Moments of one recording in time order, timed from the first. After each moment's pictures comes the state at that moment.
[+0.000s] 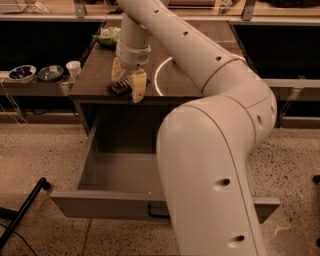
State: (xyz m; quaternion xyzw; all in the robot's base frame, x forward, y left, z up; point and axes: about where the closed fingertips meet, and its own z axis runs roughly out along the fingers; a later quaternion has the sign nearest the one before) arm 0.699 0.090 0.822 -0.89 0.43 0.06 0.12
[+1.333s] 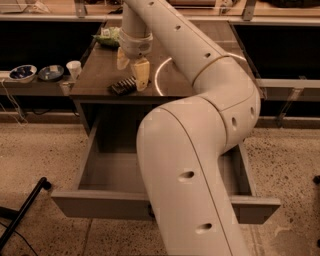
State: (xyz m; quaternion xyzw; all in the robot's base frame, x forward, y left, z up) arm 0.735 0.074 0.840 -0.88 0.45 0.02 0.11
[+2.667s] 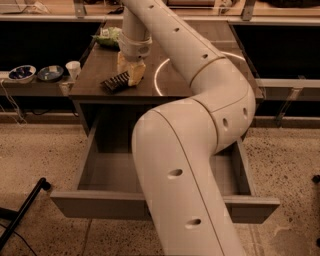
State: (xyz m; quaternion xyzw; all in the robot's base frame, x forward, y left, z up) arm 0.740 0.079 0.829 -0.89 0.45 0.03 0.12
